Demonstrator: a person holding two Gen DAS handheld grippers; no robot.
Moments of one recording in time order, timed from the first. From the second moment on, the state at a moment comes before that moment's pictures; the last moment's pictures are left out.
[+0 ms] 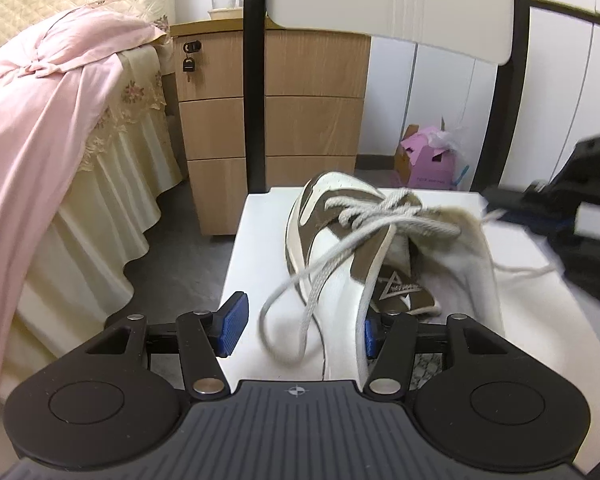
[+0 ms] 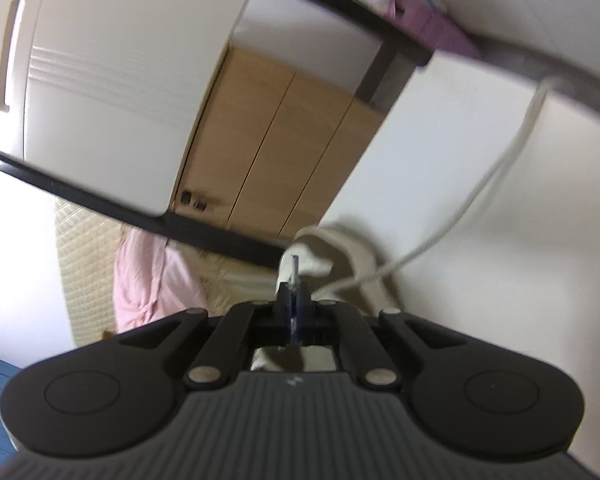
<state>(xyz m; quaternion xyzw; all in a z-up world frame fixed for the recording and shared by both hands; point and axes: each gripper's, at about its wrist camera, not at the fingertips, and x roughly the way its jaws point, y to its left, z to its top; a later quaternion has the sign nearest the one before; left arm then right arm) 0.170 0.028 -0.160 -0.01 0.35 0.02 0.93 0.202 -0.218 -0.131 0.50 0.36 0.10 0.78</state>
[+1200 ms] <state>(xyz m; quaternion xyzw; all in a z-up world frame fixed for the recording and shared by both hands) 0.170 0.023 -0.146 0.01 0.33 -0.03 0.95 0.186 -0.216 -0.155 0.56 0.40 0.15 0.71</state>
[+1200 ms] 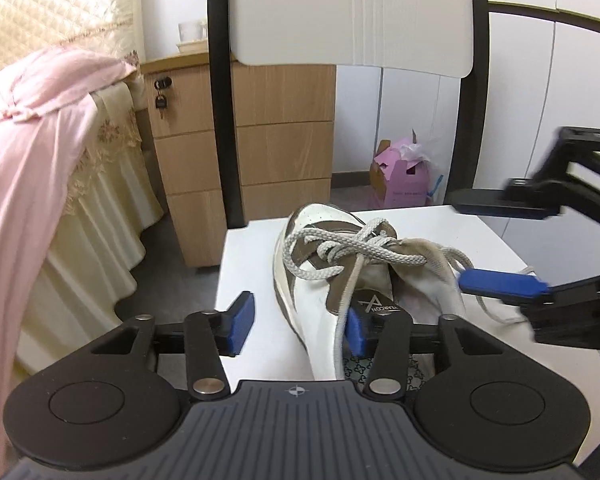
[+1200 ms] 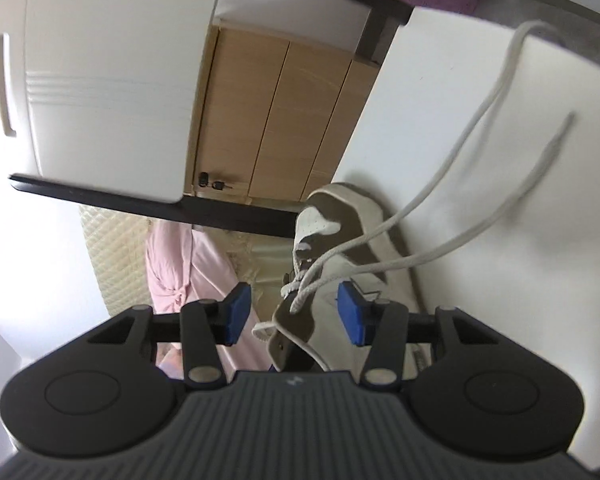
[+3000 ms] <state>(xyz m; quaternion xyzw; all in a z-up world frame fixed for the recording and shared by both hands) 0.158 0.041 -0.145 -0.06 0.34 -0.06 0.94 0.160 -0.239 -0.091 0.42 0.32 0.18 0.83</state>
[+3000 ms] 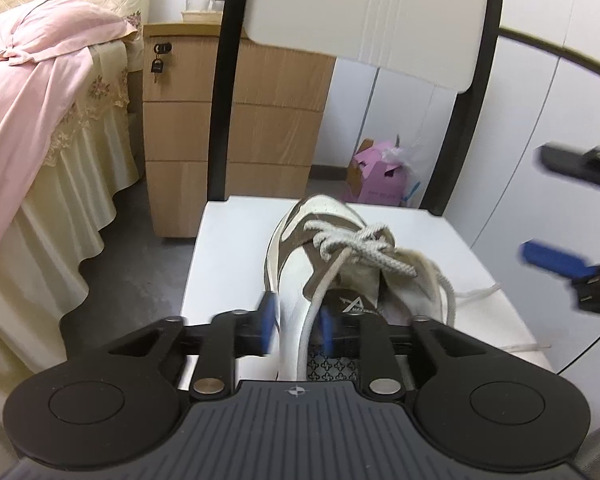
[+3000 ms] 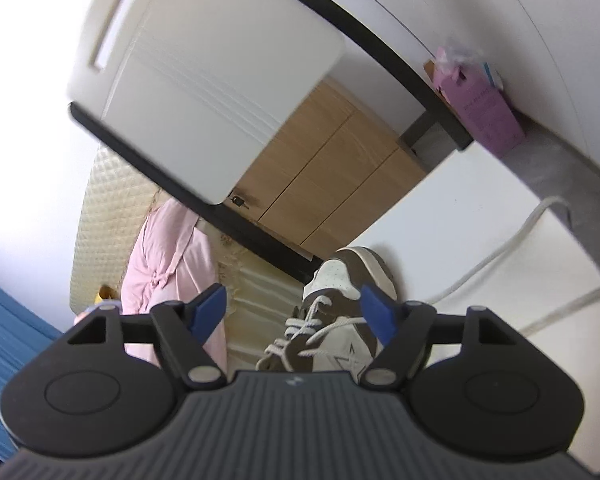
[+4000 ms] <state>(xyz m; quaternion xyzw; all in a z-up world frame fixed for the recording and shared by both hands) 0.162 0.056 -0.129 -0.04 0.30 -0.09 0.95 0.195 -0.218 -0.157 0.56 0.38 0.17 0.72</state>
